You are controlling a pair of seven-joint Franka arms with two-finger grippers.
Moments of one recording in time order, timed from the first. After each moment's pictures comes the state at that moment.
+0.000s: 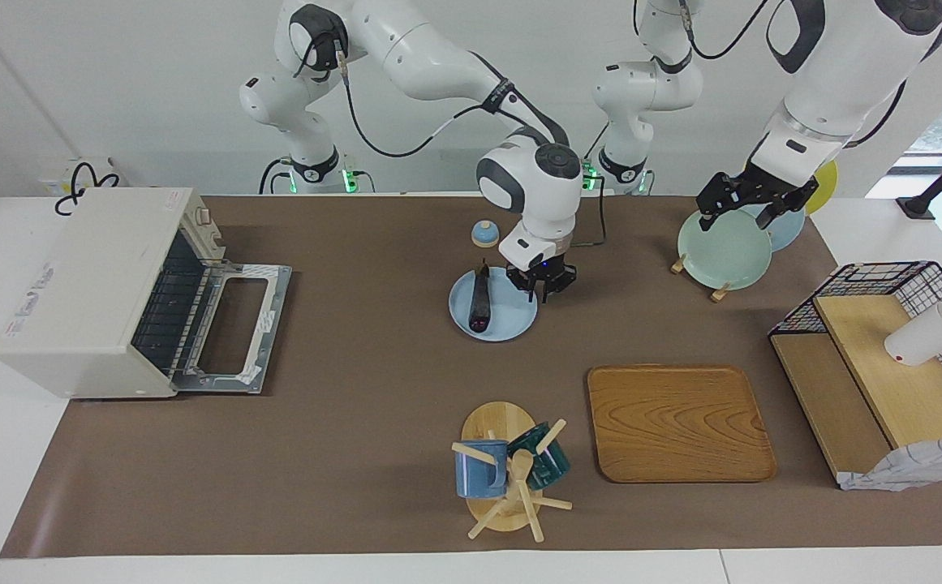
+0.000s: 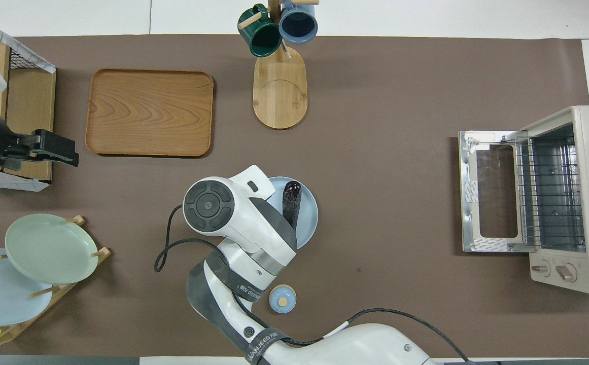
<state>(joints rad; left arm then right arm) -0.06 0.00 -0.07 -1.58 -0.04 1.53 -0.10 0.87 0.57 -0.07 -1.49 0.04 2.12 0.92</state>
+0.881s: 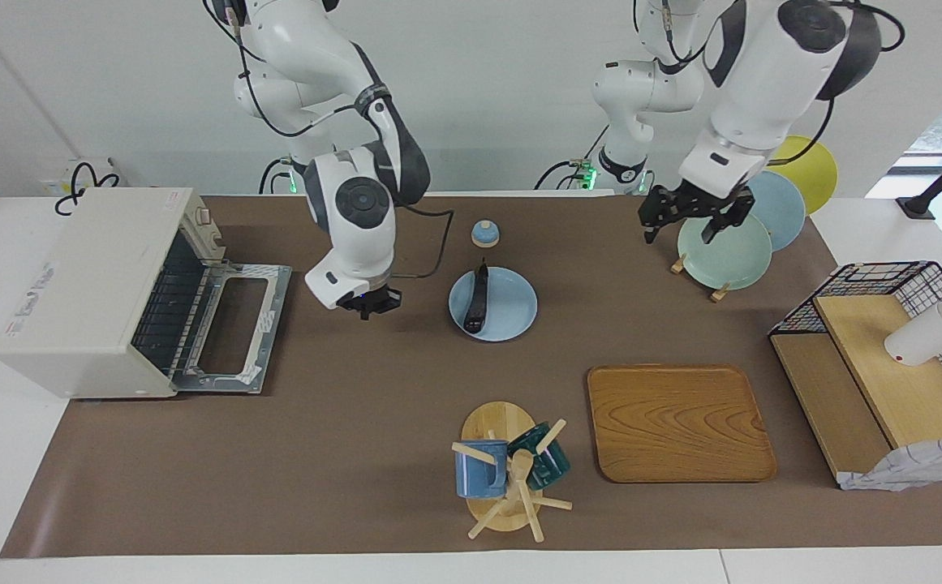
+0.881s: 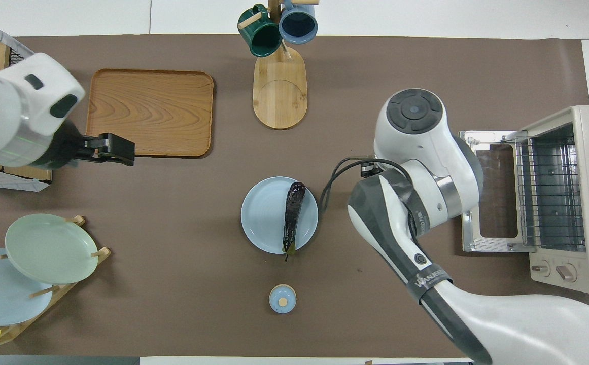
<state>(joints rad) -0.24 0.01 -0.09 -1.70 -0.05 1.72 -0.23 0.42 0.26 -0.10 -1.92 -0.11 2.02 0.44</state>
